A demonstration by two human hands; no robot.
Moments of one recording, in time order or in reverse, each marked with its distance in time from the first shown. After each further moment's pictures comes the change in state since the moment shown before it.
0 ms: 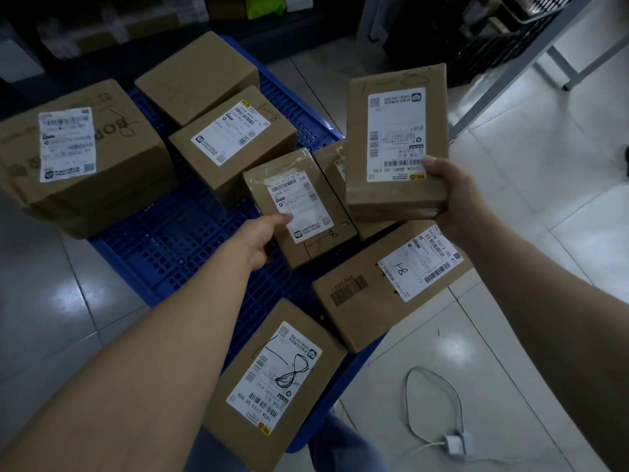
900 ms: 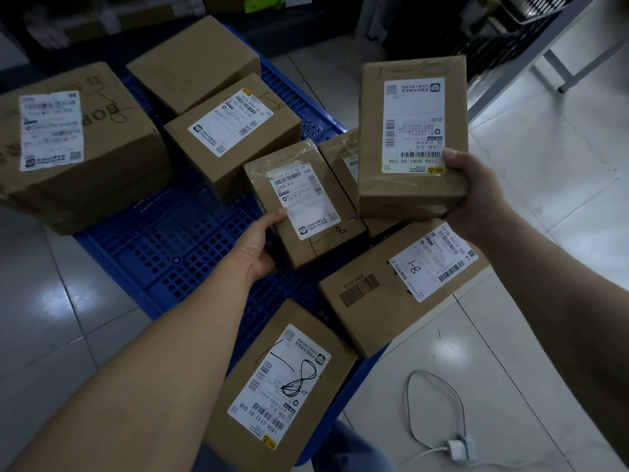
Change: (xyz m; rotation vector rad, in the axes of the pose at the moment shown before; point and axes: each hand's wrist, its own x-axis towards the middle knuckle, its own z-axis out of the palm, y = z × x) left_hand 0.027 -0.028 -0.008 -0.288 -0.133 -0.044; right_hand 0.001 0.007 0.002 0.066 0.005 0.004
